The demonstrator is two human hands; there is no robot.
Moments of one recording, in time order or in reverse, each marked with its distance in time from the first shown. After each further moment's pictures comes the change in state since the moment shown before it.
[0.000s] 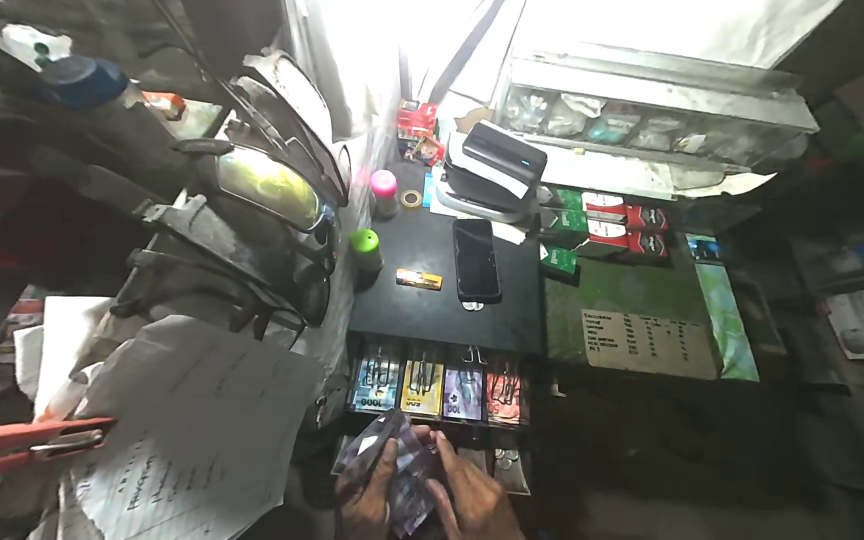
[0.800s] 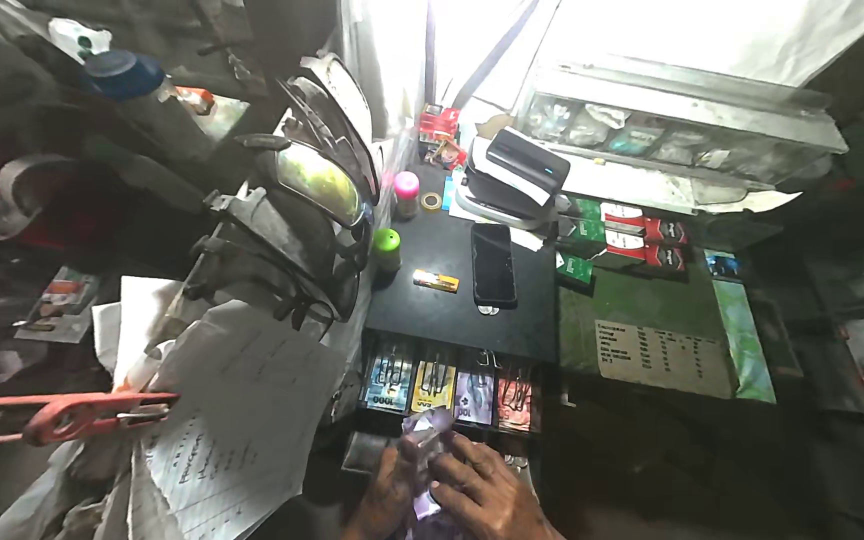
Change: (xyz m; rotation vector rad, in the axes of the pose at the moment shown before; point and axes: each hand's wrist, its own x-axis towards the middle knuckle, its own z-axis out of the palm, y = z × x) left_hand 0.005 0.005 -0.004 0.201 -0.158 -0.340; right_hand 0.012 0.021 -0.028 -0.020 -0.219 -0.369
